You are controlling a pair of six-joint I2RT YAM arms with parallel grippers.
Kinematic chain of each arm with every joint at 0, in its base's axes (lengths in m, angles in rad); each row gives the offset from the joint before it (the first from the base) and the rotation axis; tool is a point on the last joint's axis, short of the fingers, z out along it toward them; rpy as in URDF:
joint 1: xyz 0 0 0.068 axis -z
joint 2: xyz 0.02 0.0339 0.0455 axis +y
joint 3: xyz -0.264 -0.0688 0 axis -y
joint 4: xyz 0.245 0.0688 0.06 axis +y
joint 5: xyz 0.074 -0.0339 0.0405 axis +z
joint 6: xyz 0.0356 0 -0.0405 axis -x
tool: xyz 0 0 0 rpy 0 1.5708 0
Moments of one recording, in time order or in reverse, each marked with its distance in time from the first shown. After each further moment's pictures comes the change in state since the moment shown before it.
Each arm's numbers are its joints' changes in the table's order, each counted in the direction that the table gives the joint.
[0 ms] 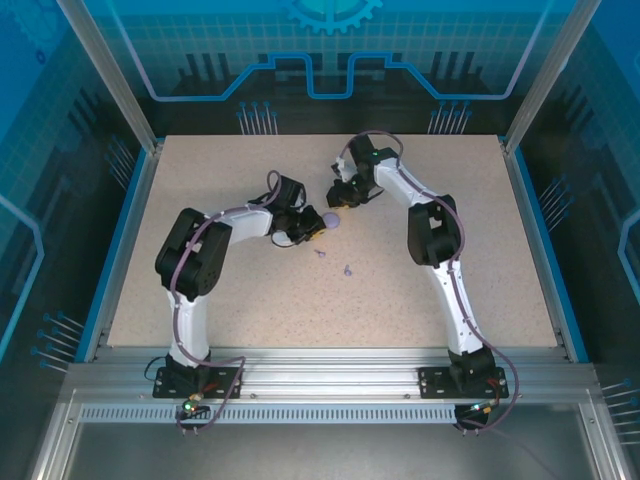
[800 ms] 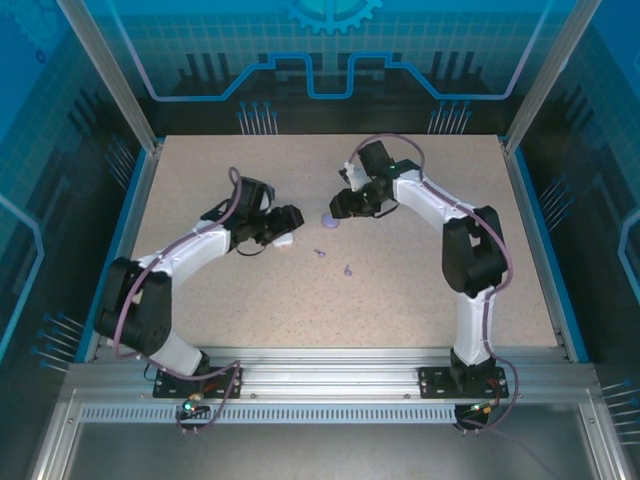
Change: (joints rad) left arm -0.055 -0.461 -0.263 0.123 0.117 -0.188; right arm -0.046 -0.518 -0.609 -0.221 -0.077 -0.028
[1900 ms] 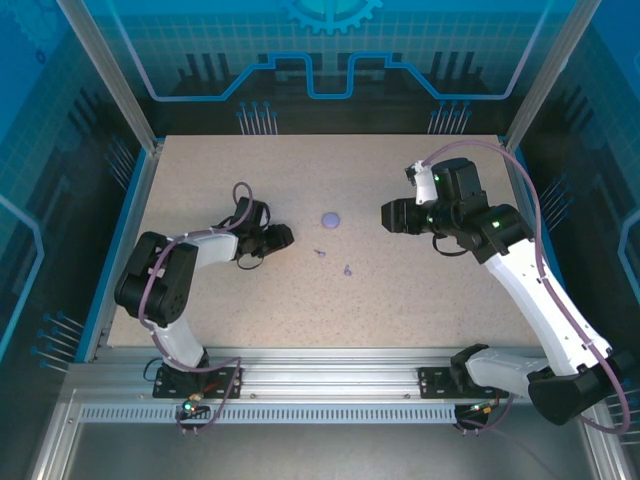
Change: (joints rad) left arm -0.077 0.162 -0.153 -0.241 0.086 -0.112; right arm -0.018 -0.899 -0.351 0.149 -0.292 -0.121
